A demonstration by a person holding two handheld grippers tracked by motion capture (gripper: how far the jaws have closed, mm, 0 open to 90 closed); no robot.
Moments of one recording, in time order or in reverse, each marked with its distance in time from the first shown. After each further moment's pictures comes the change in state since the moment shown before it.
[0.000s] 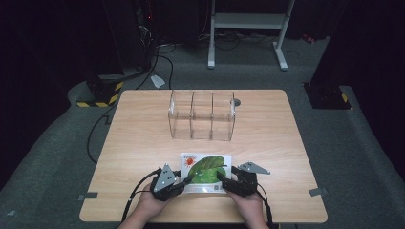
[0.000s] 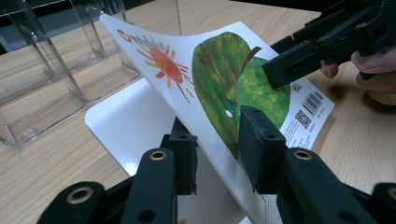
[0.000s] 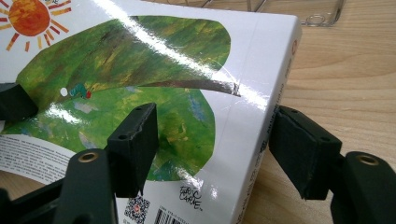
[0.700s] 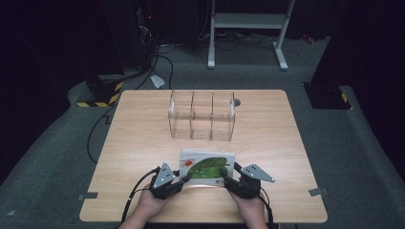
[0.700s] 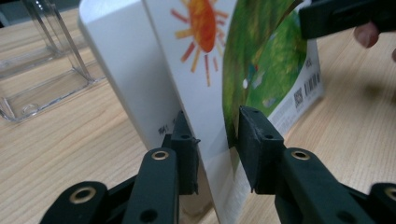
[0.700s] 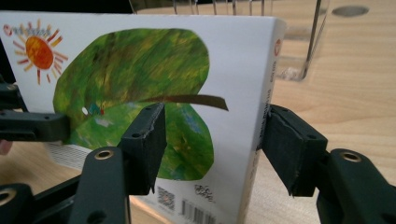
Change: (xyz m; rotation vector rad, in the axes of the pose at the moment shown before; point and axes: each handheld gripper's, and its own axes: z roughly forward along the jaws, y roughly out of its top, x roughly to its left) left arm 0.006 -0.009 0.006 0.043 0.020 -0.048; right arm 0.013 0.003 -0.021 -0.160 -0.068 -0.088
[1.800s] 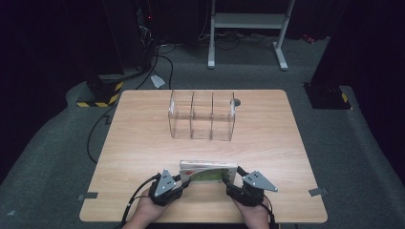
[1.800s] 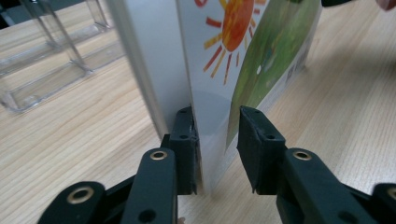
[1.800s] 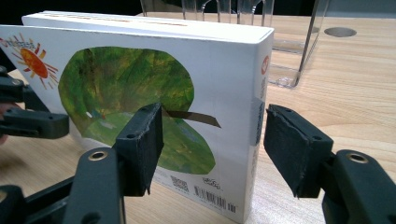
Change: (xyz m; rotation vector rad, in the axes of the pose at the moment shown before) left arm -0.011 -0.008 -0.012 0.009 0.026 0.042; right arm 0.006 -0.008 -0.019 -0.032 -0.013 -0.091
